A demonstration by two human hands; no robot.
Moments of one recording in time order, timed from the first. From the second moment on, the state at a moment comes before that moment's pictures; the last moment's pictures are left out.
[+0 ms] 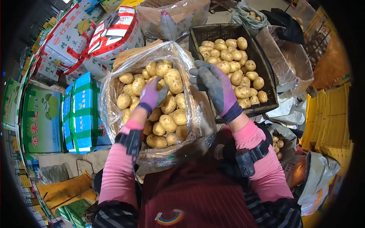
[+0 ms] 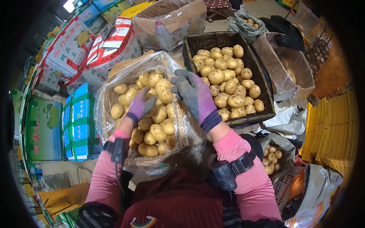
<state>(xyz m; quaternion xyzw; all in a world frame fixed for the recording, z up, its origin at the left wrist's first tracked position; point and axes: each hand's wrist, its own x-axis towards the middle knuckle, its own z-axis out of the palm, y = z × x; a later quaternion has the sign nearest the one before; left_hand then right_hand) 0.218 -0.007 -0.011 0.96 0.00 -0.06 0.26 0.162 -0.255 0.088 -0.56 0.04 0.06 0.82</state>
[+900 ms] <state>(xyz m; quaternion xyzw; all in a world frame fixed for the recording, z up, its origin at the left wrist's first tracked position) 0.240 -0.055 -0.051 0.92 0.03 0.03 0.40 0.165 -0.249 0.067 -0.69 -0.03 -0.03 0.72</state>
